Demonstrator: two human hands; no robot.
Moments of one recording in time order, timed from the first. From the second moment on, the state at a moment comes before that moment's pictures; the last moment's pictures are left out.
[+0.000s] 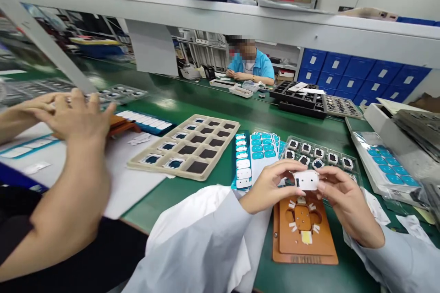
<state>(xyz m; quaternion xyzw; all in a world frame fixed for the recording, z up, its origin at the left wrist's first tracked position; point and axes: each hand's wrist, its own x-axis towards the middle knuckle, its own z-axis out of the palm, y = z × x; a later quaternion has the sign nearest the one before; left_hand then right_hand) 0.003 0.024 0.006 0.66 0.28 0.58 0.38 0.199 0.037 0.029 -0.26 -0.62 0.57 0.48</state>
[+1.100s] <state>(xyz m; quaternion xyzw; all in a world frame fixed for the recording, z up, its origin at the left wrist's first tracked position) 0.003 0.006 -0.005 0.68 0.13 0.47 0.55 0.211 0.010 0.053 -0.20 -0.88 0.24 0.36</state>
